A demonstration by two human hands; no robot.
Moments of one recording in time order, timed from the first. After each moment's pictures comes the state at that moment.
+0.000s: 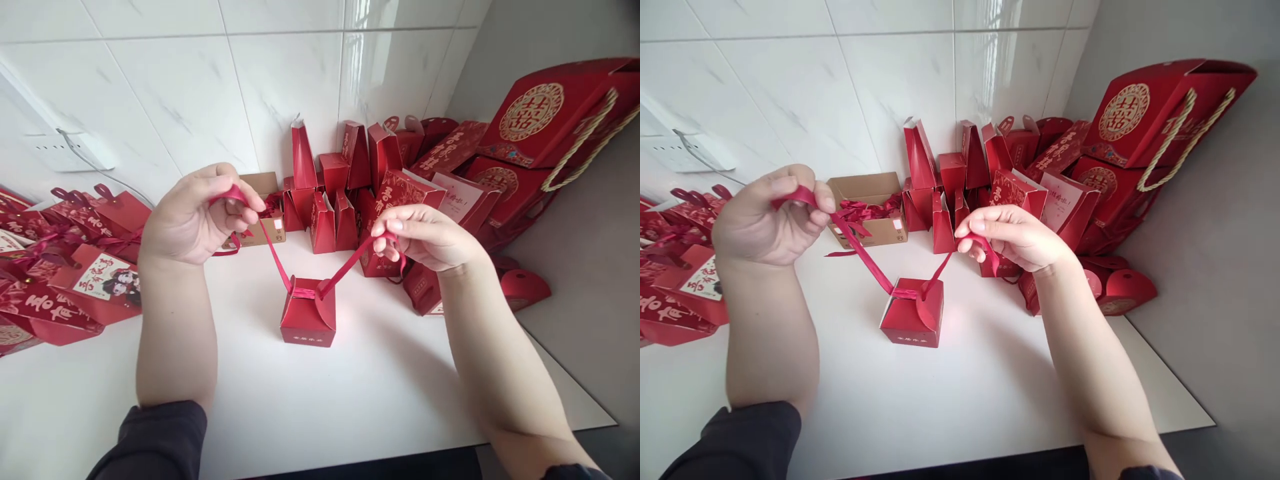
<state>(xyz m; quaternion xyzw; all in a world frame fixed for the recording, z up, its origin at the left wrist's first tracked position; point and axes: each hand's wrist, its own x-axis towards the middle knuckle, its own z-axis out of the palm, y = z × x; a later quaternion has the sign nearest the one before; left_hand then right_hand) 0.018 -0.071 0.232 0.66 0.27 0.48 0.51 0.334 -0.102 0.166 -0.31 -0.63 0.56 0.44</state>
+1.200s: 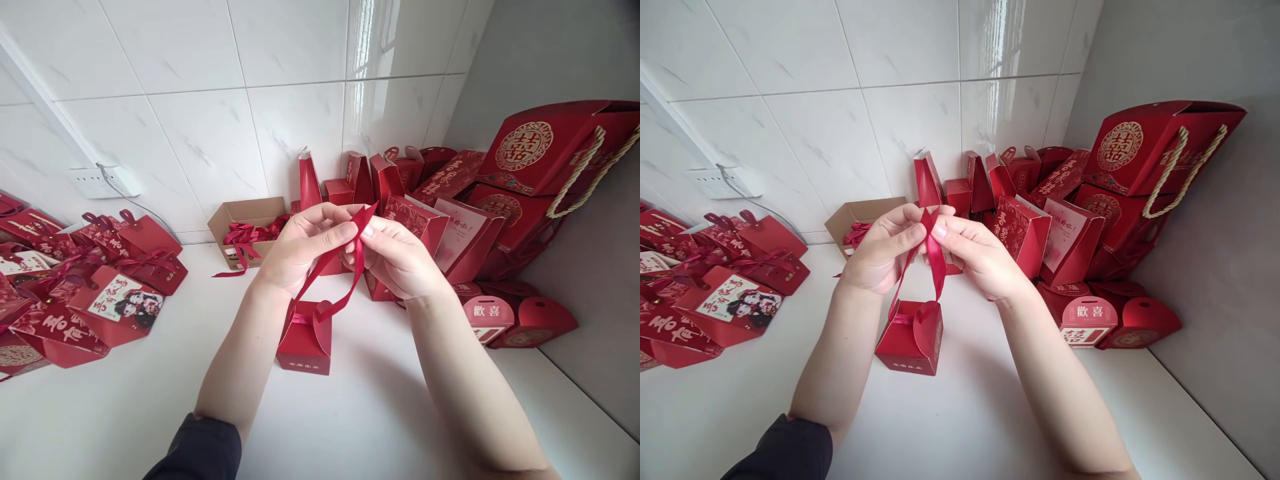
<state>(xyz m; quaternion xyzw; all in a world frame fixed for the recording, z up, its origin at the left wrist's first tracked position) 0.111 -0.072 0.201 0.63 0.09 0.45 0.63 0.269 -0.093 0.176 -0.12 -0.61 0.57 0.54</state>
